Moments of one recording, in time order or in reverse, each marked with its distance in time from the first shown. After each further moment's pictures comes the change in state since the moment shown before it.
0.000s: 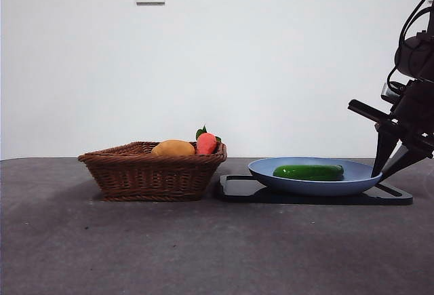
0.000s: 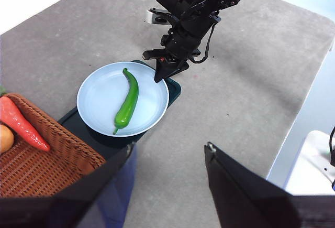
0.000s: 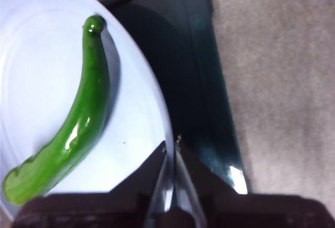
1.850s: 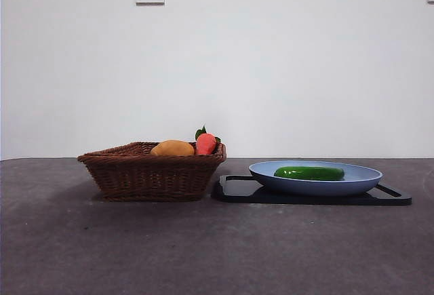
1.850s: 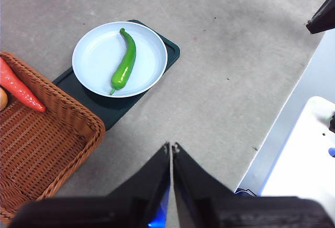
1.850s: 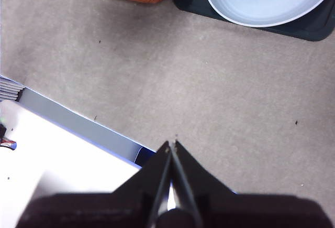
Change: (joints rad) left arm 0.000 0.000 0.000 -0.129 -0.002 -0.010; right arm 0.249 -1.007 0.004 -0.829 0.006 -0.356
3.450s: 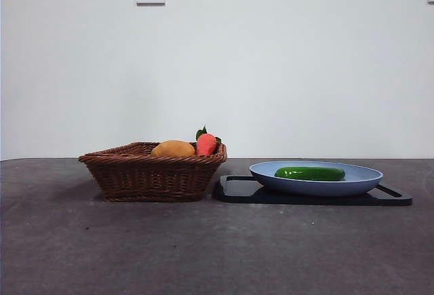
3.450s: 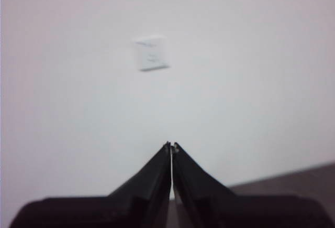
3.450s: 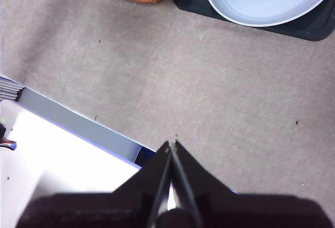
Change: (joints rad) left arm 0.795 -0.379 -0.161 0.611 0.003 0.143; right arm 0.000 0.000 0.000 0.000 0.001 0.000
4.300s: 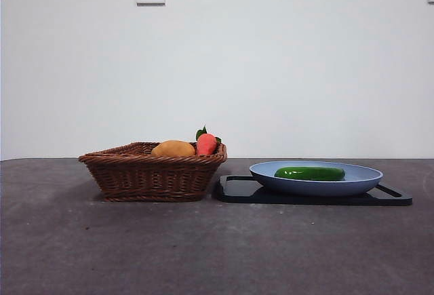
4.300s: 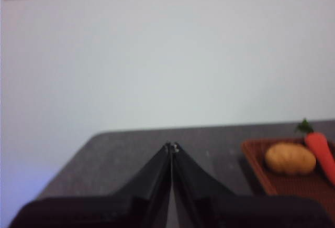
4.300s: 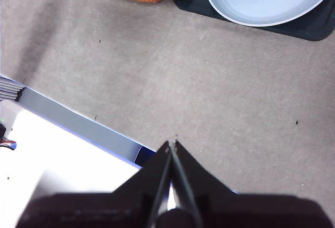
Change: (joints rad) left arm 0.179 -0.710 -1.215 0.487 -0.001 -0.089; right arm 0.000 0.000 0.000 0.000 0.000 0.000
